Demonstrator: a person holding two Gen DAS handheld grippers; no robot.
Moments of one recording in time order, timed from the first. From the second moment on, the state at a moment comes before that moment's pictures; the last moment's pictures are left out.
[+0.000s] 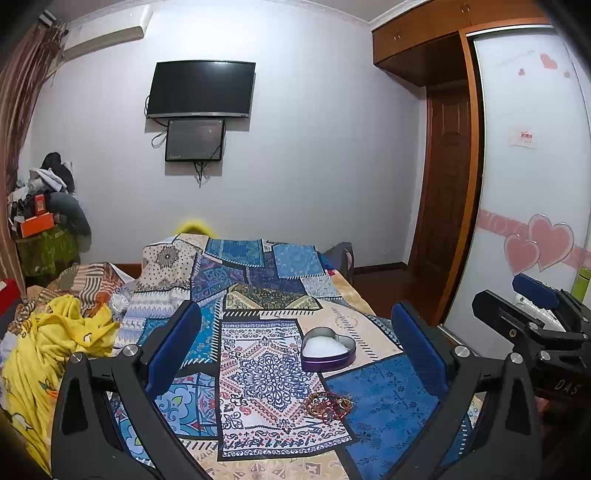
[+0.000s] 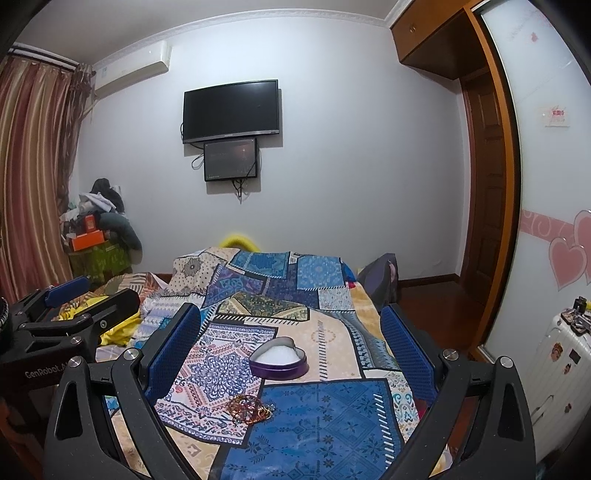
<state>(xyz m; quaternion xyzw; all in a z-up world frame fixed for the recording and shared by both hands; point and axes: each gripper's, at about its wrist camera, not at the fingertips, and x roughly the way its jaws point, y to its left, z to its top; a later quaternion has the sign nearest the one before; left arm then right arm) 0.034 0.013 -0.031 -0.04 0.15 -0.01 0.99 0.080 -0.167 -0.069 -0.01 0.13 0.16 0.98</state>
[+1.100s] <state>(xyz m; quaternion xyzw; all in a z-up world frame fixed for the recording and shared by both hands) 0.153 0.044 -0.170 -0.09 0.40 -0.01 0.91 0.174 -0.157 -0.181 -0.05 0.35 0.17 0.92</state>
